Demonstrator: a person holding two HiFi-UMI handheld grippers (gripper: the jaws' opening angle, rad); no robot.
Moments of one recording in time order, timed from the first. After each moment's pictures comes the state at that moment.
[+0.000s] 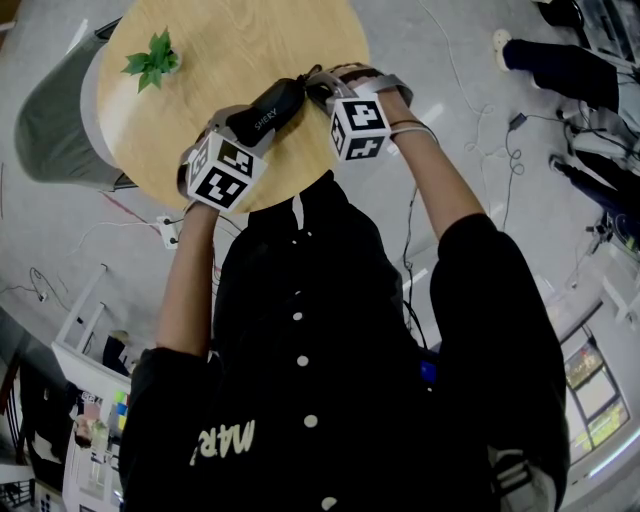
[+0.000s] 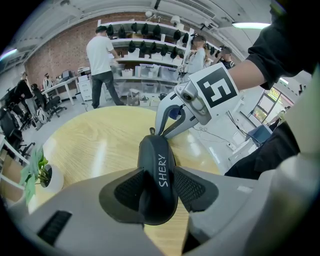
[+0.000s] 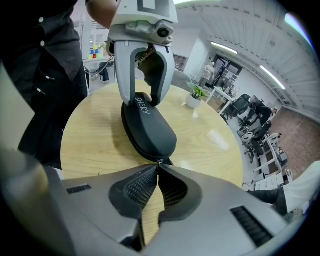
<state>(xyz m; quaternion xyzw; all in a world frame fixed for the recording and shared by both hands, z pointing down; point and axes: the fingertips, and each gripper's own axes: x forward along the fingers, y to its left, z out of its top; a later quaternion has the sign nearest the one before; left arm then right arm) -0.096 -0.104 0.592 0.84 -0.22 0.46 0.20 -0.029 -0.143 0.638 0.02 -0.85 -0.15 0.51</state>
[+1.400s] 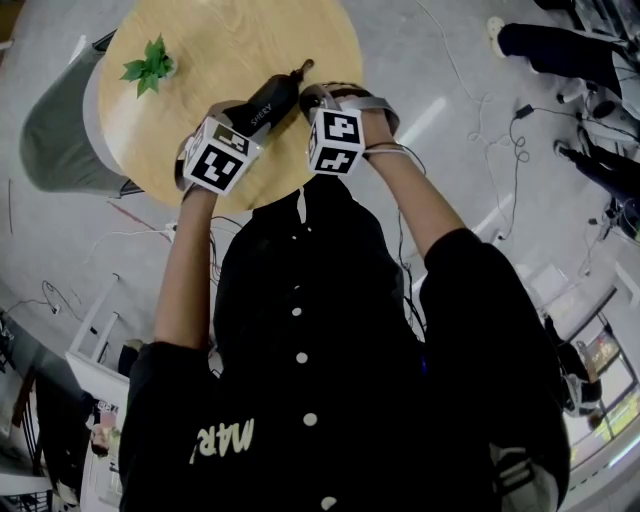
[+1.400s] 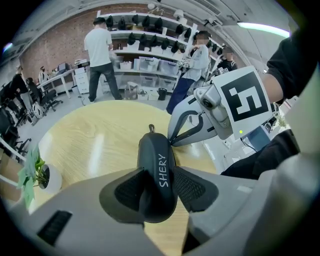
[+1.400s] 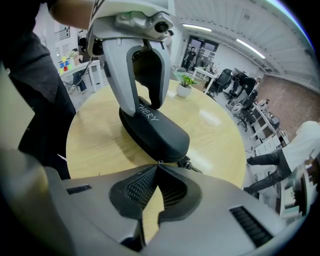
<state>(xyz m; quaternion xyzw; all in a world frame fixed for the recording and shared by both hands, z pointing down) -0.096 -0.103 0.592 0.82 -0.19 0.49 0.23 -0.030 -0.110 0.635 0.12 -0.83 -0.03 0.55</state>
